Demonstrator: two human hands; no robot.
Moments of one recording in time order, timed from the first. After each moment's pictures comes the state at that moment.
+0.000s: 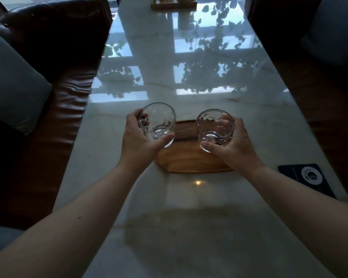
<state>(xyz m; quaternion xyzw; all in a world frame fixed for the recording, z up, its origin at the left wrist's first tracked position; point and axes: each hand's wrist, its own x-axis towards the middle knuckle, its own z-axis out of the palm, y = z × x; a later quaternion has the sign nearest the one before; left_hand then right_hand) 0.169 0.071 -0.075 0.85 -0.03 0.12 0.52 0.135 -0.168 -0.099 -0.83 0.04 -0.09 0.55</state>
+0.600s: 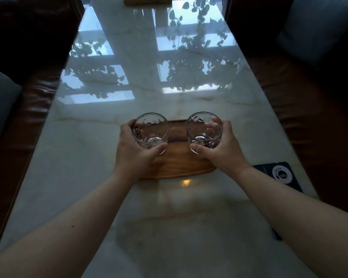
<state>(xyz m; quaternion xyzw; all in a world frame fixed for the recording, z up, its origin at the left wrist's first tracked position) 0.171 0.010 -0.114 0.85 -0.05 0.09 0.51 0.137 -0.226 -0.127 -0.82 0.07 -0.07 0.56</state>
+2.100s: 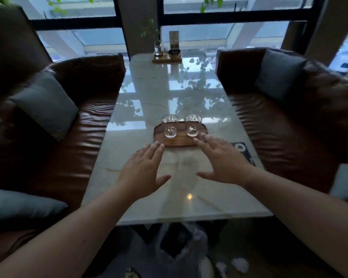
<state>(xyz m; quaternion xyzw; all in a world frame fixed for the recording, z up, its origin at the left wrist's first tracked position) -0.136 0.091 0.067 0.96 -0.27 0.06 0.04 -0.142 -0.174 0.065 -0.98 -0.18 -0.05 0.04</state>
